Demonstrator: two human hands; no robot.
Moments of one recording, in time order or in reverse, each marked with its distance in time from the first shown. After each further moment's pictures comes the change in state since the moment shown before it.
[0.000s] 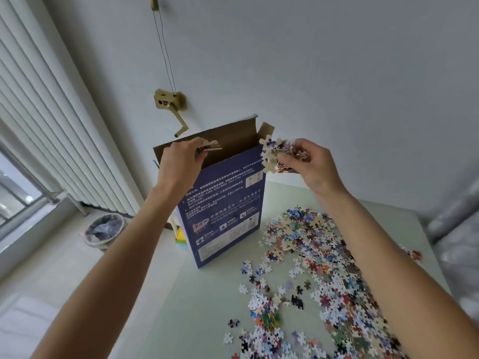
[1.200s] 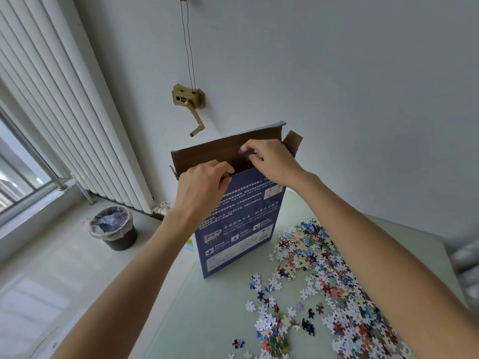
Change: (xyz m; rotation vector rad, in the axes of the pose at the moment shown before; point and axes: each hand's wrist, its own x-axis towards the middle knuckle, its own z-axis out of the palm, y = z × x) left_hand -0.016 -0.015 0.018 0.061 -0.074 0.082; right_hand 0.092 0.012 0.098 -0.649 -0.381 -0.342
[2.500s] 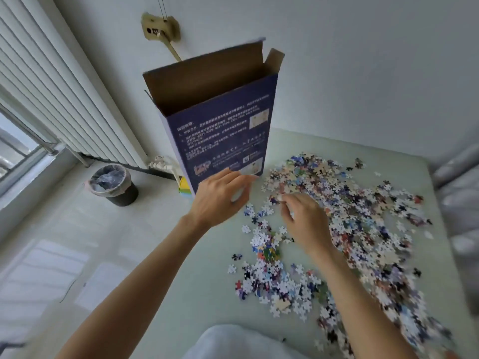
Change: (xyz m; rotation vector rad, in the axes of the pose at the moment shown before) left_hand -0.133 0.038 0.064 -0.238 -0.018 0.394; right_hand -0.267 0.007 0.088 -0.133 0.207 0.260
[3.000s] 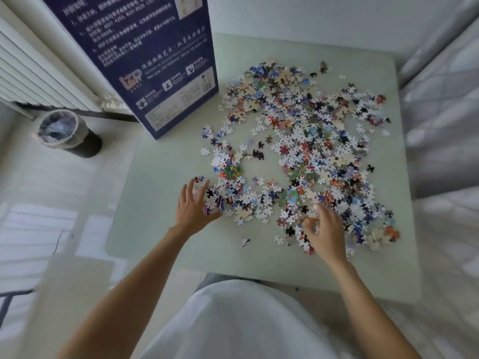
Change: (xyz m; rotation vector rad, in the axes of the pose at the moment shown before) left_hand -0.193 0.086 0.113 -0.026 -0.873 -0.743; right_hand -0.276 0.109 0.000 -0.100 -0.342 0.718
